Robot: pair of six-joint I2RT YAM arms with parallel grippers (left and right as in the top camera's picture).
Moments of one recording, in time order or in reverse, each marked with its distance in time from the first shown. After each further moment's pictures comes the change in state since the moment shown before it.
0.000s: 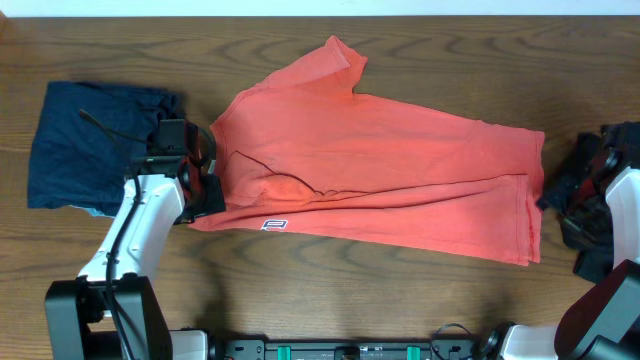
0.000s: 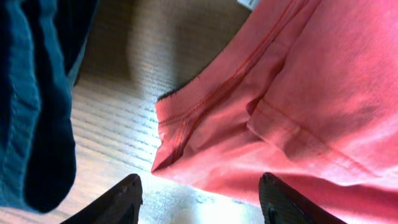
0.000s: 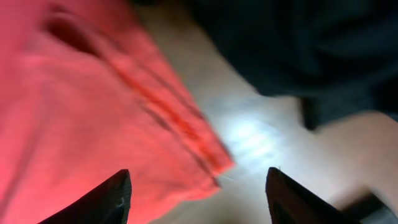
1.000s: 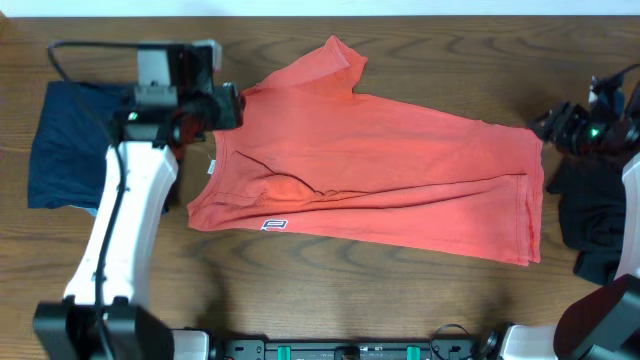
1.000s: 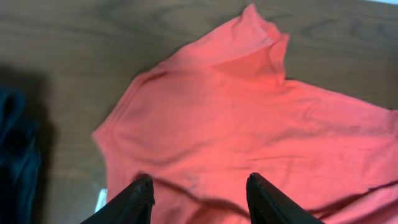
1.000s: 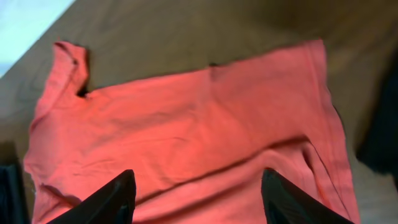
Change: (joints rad) left arm -0.088 0.032 0.438 0.137 0.338 0.091; right arm 0.052 0.002 0.252 0.163 -0.510 -0.146
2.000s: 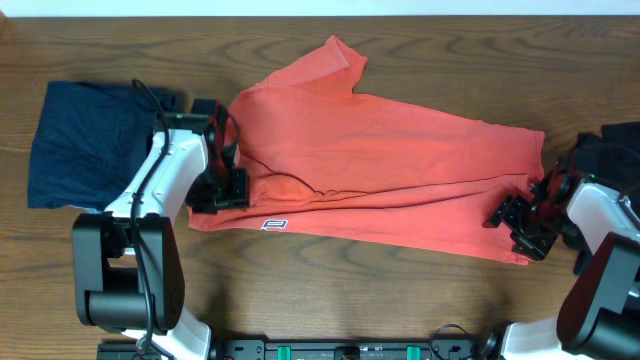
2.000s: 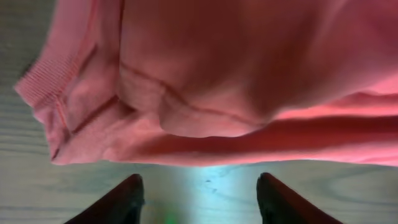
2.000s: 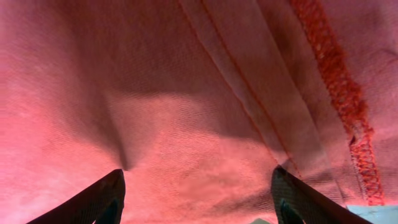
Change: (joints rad) left arm -0.008 0.214 -0.207 -0.416 -0.167 -0.002; right arm 0.025 0.065 -0.526 0.069 0.248 0.134
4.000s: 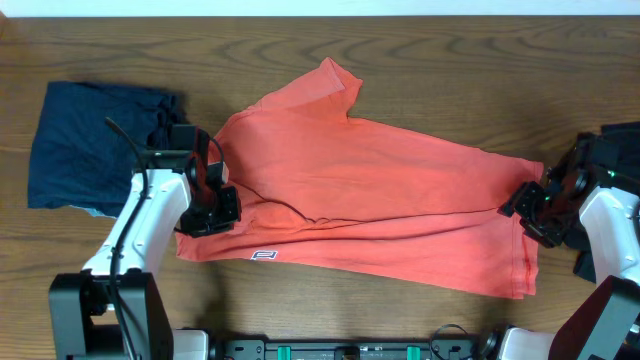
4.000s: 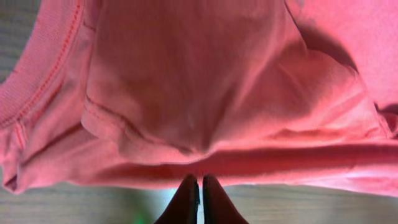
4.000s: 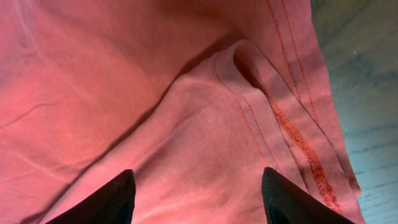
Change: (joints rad) left arm 0.053 -0.220 -0.202 0.082 0.109 -0.060; right arm 0.000 -0.146 0.089 -0.106 0.013 0.013
